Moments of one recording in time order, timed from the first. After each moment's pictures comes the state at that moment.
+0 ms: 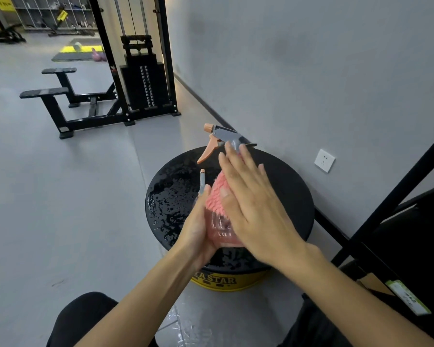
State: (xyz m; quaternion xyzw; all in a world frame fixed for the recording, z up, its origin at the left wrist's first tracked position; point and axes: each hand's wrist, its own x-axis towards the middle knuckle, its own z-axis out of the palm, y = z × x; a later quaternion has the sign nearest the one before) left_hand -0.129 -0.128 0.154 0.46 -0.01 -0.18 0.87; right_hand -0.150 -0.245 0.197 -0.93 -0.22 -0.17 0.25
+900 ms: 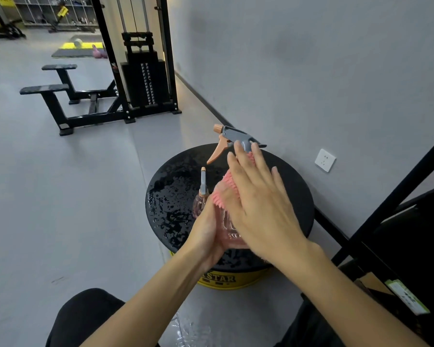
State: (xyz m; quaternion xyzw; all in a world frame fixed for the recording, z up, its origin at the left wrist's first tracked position) left_hand -0.136 -0.139 0.152 0.50 -0.02 -0.18 0.85; right_hand -0.154 -0.240 0.208 -0.96 -0.13 -0.16 0.18
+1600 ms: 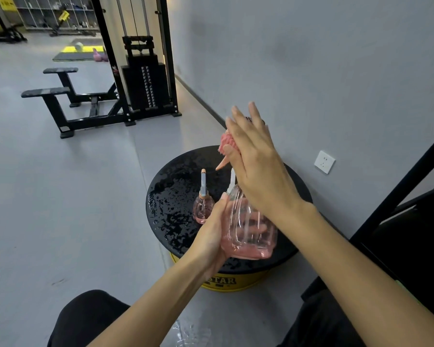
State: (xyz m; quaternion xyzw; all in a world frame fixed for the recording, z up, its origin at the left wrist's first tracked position) left_hand -0.145 -0.142 0.153 0.51 0.01 -0.22 0.83; right_hand -0.109 -0.245 0.232 -0.91 -0.20 -0.26 0.24
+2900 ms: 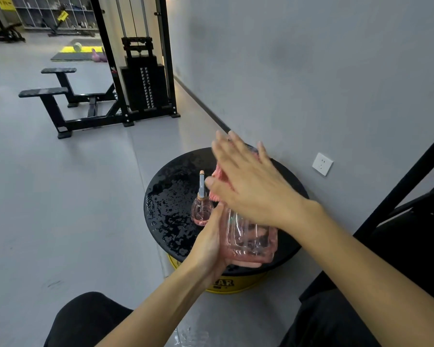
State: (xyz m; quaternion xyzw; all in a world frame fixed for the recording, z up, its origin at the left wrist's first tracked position) left_hand -0.153 -0.143 0.152 0.50 -0.01 -0.20 0.84; right_hand -0.124 -0.247 0.244 -0.97 -0.22 -0.04 0.05
